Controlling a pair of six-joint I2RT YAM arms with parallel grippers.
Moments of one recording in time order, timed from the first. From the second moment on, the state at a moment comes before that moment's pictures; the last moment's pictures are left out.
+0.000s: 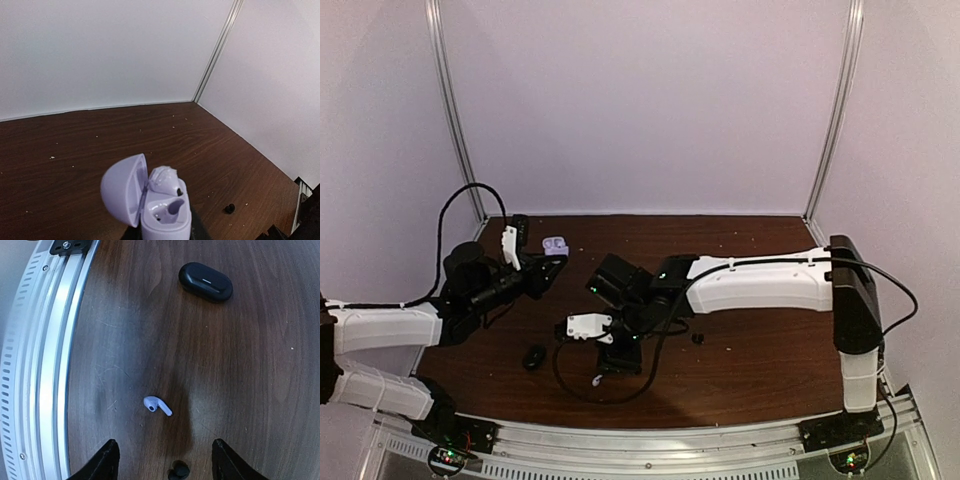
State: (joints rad) left arm -0.56 1.16 0.45 0.63 0.22 -0.33; right arm 1.17 2.03 1.66 -0.66 -0.22 -0.42
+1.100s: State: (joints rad) left arm -0.56 1.17 0.45 0.63 0.23 -0.35; right arm 1.24 2.27 1.83 -0.75 -0.14 -0.49
